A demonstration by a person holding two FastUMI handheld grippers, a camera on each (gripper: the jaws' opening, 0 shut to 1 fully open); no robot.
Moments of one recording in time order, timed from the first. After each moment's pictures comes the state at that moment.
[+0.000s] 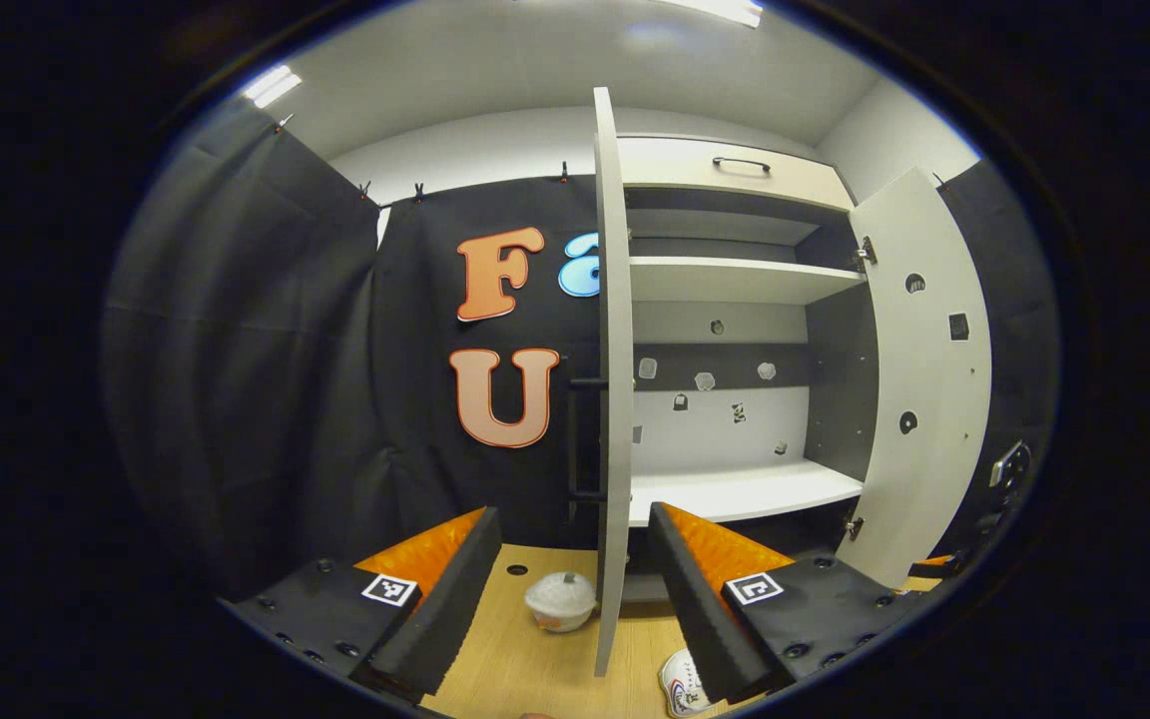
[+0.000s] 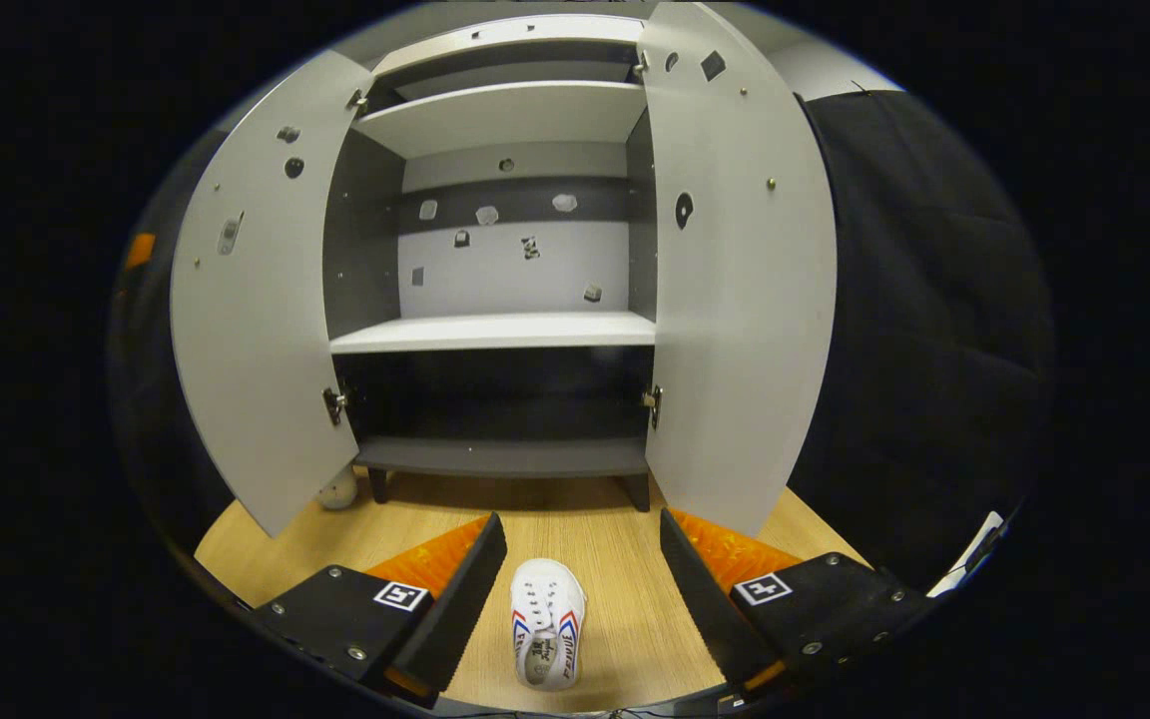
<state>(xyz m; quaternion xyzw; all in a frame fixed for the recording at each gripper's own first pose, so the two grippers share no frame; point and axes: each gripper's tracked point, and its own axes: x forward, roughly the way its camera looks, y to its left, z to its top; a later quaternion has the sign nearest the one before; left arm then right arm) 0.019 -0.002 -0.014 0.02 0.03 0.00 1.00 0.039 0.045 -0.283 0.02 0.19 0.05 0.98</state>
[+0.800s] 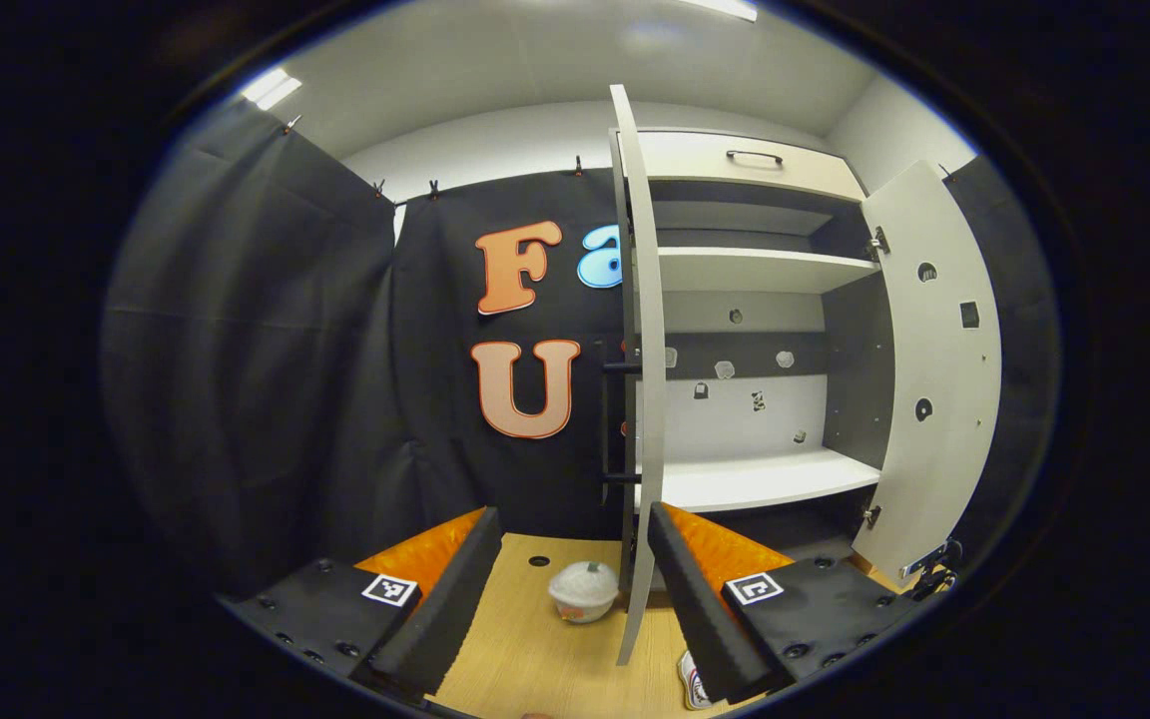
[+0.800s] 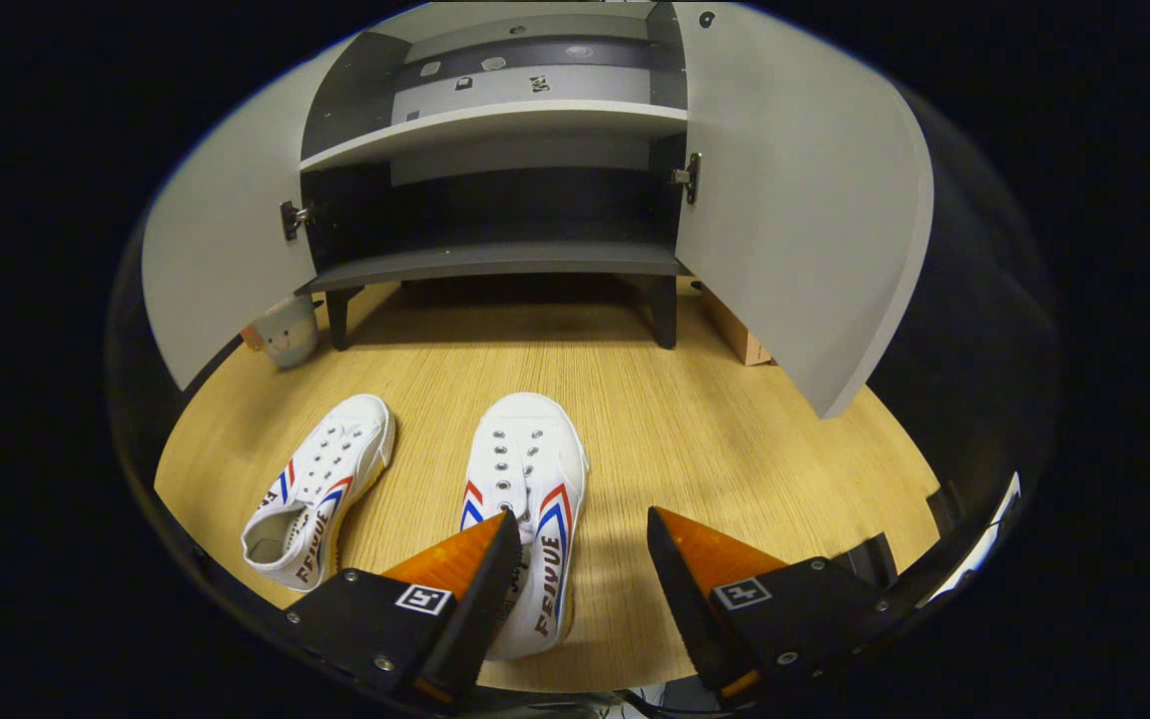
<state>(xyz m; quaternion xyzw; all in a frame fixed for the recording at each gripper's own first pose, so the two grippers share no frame) 0.006 0.016 -0.025 0.03 0.04 0.02 1.00 0.021 0.054 -0.473 0.01 0.36 0.07 0.93</state>
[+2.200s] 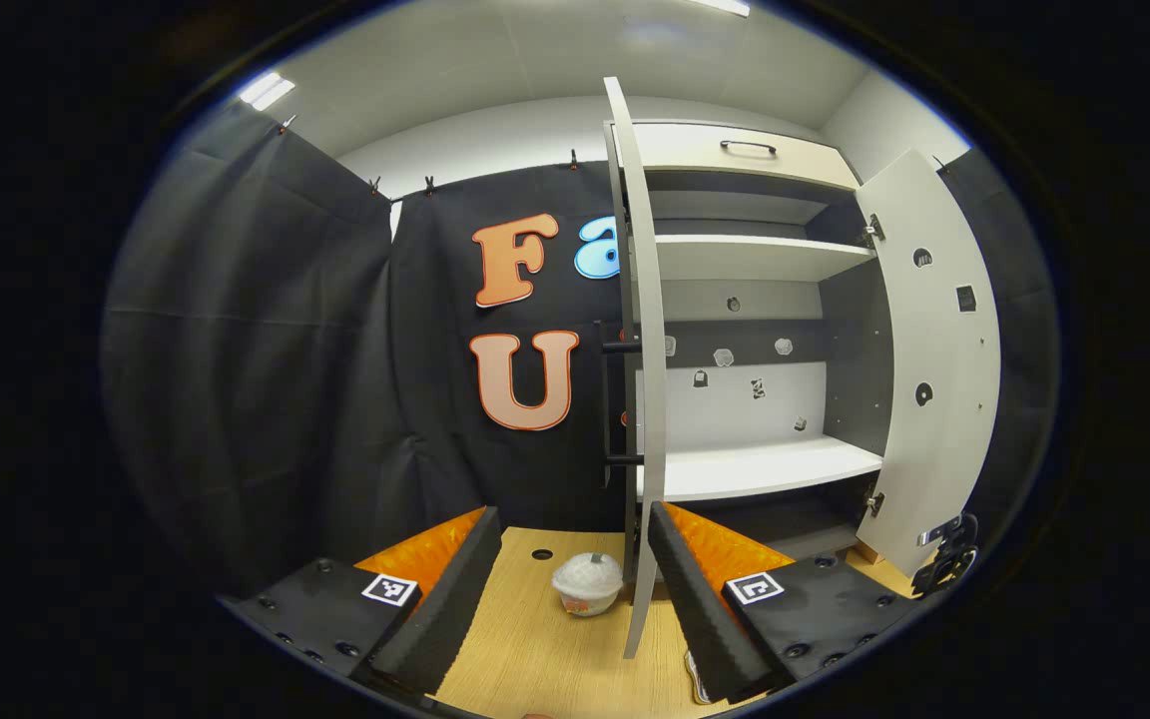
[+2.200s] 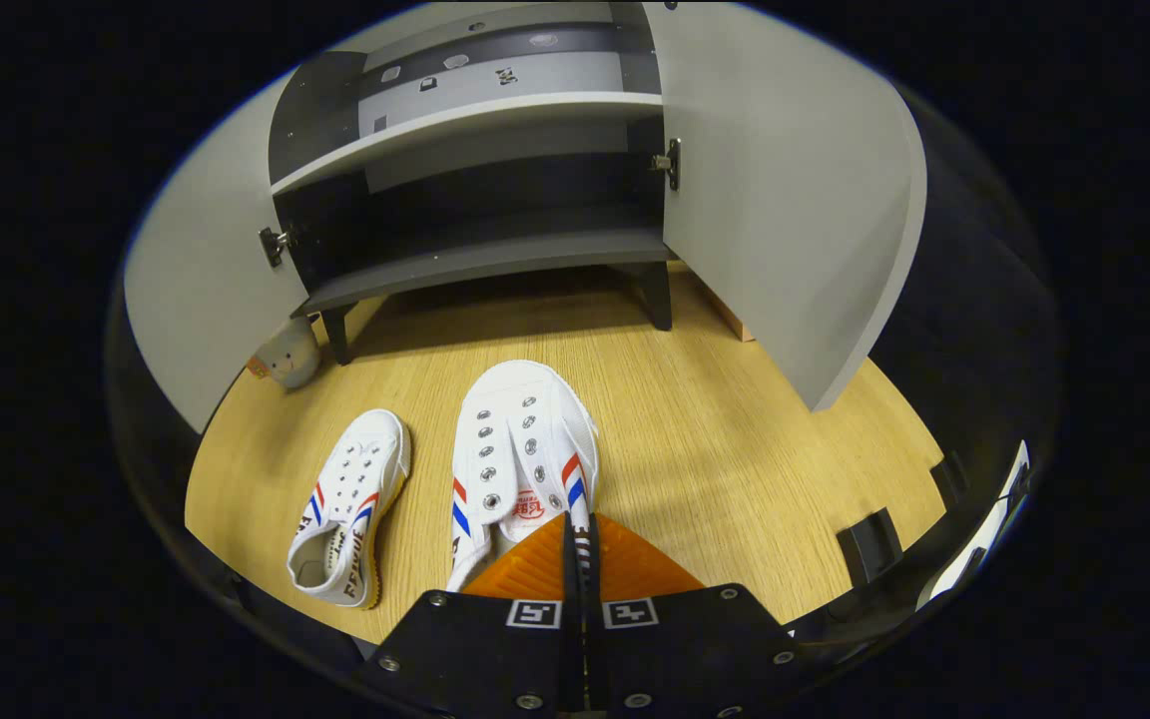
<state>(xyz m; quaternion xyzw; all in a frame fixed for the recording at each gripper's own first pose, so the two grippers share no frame) 0.002 0.018 -0.040 0.04 0.05 0.02 1.00 0.017 0.050 -0.420 0.04 0.38 0.06 0.92</state>
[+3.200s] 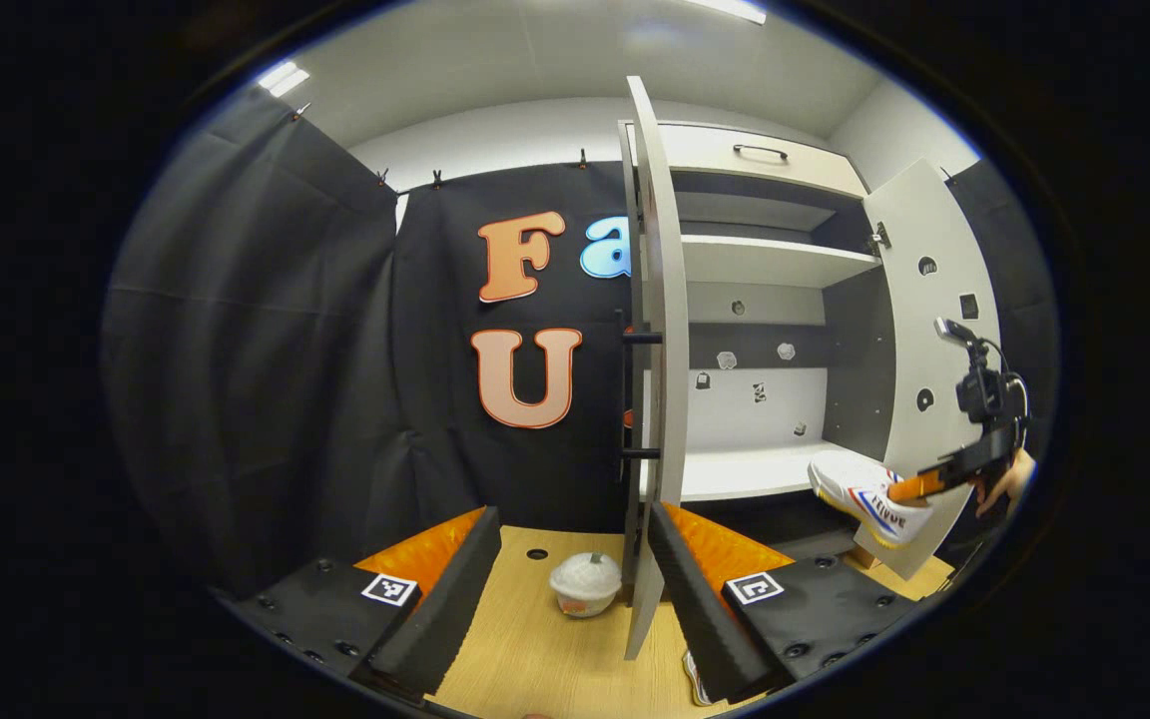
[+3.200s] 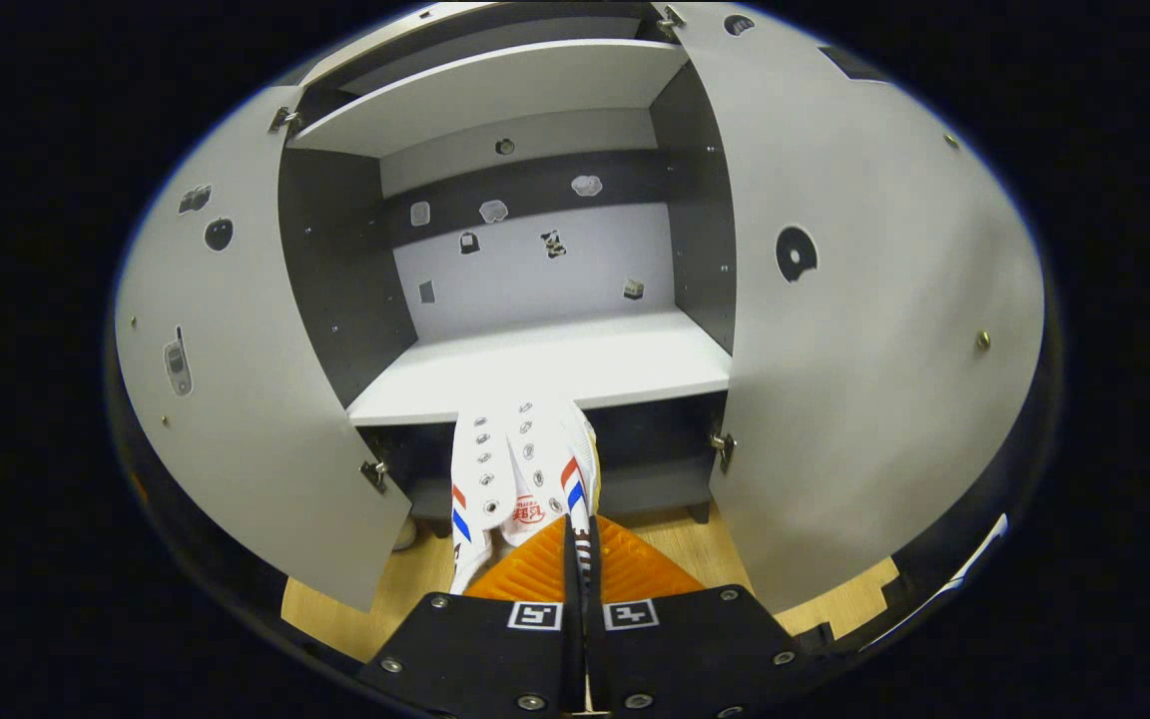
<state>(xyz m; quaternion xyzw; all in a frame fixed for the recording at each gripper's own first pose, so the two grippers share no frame) 0.007 0.033 -0.048 0.02 0.04 0.02 1.00 0.152 0.096 -0.147 0.08 0.26 0.08 0.96</state>
